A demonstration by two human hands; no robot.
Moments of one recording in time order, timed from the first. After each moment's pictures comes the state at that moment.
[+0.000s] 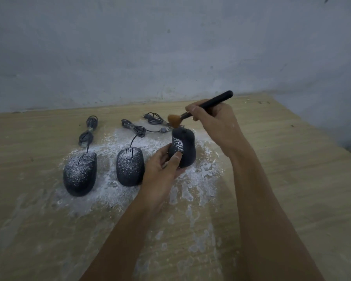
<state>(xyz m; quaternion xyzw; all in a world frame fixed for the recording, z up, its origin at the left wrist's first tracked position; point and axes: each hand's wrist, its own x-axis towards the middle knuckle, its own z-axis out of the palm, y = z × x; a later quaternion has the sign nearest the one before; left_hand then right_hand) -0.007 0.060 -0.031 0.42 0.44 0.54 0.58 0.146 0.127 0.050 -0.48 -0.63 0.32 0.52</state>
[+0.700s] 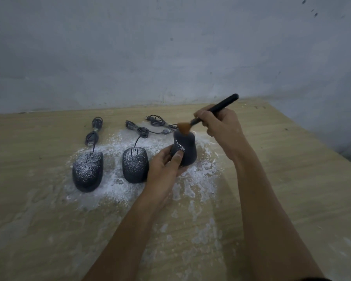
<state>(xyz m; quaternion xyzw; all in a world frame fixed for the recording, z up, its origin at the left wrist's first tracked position) -0.005 0.060 -0.029 0.41 0.44 0.55 0.59 0.153 0.118 0.047 -0.47 -0.62 0.33 0.53</state>
